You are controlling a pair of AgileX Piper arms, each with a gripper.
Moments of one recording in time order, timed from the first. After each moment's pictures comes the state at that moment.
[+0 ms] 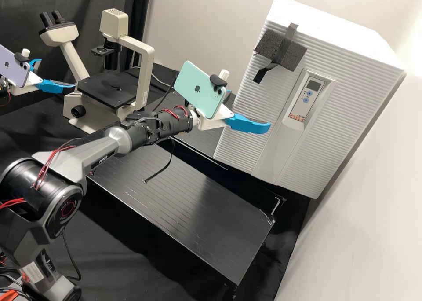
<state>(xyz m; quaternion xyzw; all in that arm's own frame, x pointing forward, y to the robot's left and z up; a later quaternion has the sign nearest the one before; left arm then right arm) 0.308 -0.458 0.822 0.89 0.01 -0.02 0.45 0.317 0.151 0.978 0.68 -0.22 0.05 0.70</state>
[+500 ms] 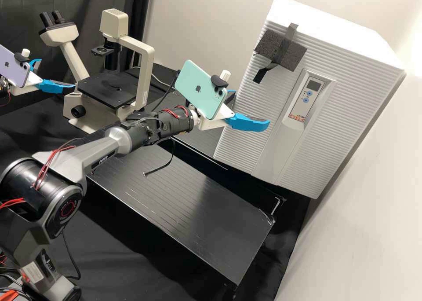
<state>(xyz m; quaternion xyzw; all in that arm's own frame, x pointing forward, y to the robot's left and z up) 0.308 -0.458 0.822 0.89 0.01 -0.02 0.45 0.317 0.151 0.979 0.69 -0.22 0.06 0.69</state>
